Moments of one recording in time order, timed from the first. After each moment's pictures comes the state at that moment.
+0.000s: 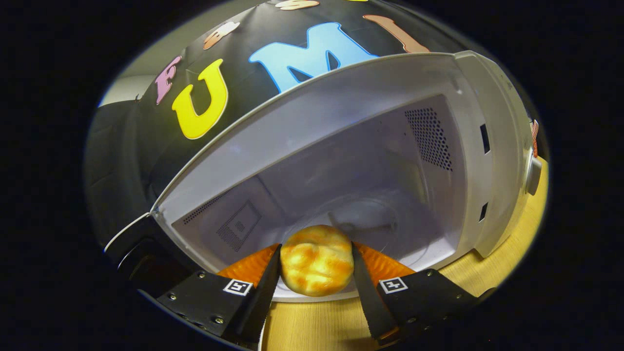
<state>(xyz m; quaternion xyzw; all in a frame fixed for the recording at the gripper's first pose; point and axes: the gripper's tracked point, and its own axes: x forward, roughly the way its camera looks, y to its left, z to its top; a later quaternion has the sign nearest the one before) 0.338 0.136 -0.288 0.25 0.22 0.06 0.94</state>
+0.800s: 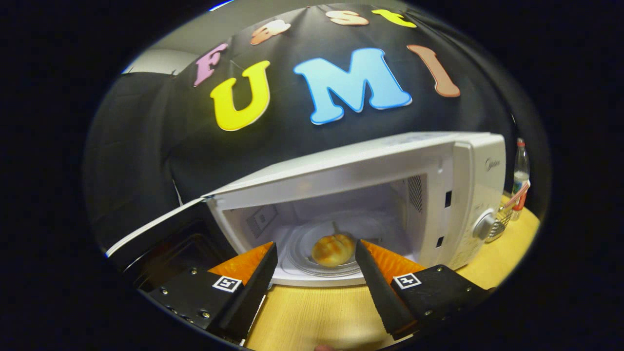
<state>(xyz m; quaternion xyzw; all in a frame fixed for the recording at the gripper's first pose) 0.247 0.120 -0.199 0.12 0.17 0.10 0.97</state>
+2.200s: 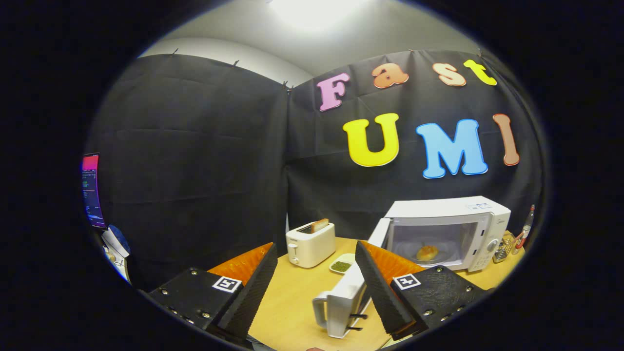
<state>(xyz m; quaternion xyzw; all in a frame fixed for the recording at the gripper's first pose) -0.028 0.313 -0.041 0.07 0.07 0.34 0.94</state>
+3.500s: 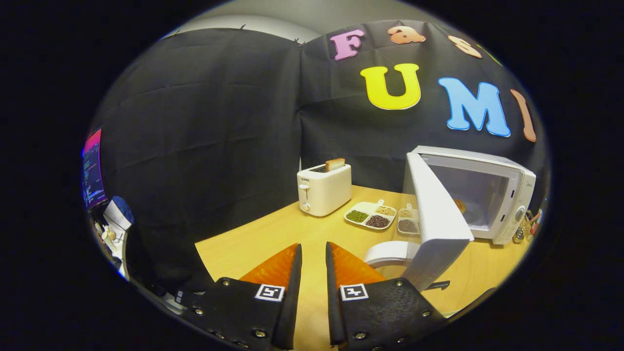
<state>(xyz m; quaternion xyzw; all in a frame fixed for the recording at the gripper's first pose) -0.026 0.313 -0.166 -0.01 0.20 0.36 0.91</state>
